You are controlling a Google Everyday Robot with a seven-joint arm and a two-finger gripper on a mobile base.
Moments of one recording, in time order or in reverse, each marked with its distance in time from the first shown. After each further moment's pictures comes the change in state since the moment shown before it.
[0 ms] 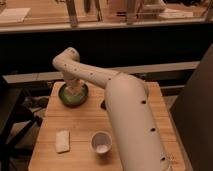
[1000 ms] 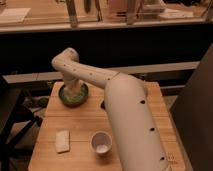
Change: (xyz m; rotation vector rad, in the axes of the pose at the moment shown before) arm -0.009 -0.002 0.000 -0.008 -0.016 -0.008
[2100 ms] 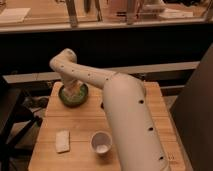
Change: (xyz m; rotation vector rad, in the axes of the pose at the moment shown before) arm -0.009 -0.003 0.001 -0.009 -0.005 -0.007
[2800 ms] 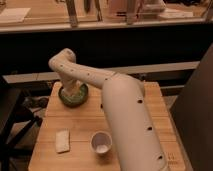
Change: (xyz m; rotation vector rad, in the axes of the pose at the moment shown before) arm -0.003 0.001 0.001 -0.010 -0.002 -0.009
